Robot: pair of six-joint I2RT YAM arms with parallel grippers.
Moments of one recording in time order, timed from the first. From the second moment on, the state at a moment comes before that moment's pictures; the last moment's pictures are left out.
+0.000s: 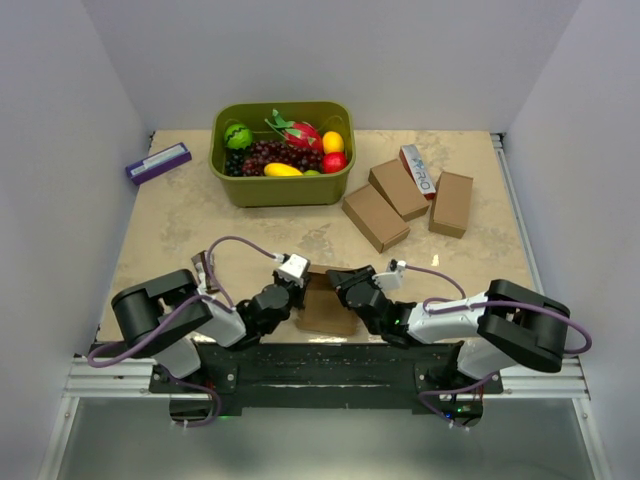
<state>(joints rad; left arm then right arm) -1.03 1.59 0.24 1.05 -0.48 -0.22 1.13 1.44 0.40 0.52 0.72 1.72</state>
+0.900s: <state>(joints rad) -1.08 1.72 0.45 0.87 -0.80 -0.28 1.13 1.40 0.43 0.34 0.74 1.71</state>
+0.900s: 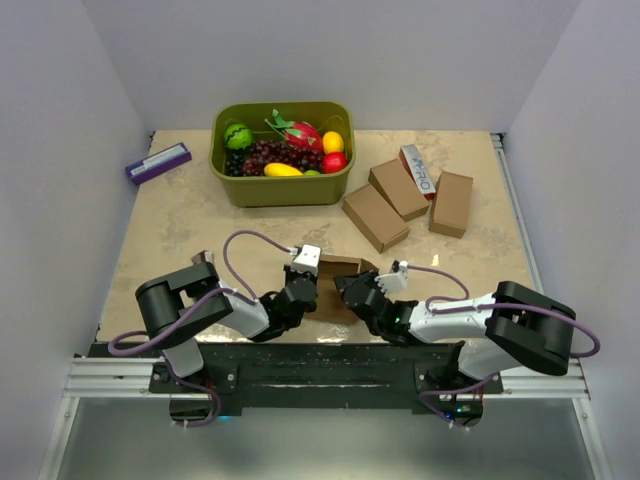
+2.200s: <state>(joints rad) -0.85 1.42 0.47 0.40 -0.13 -0.25 1.11 0.94 0.44 -0.26 0.66 0.88</state>
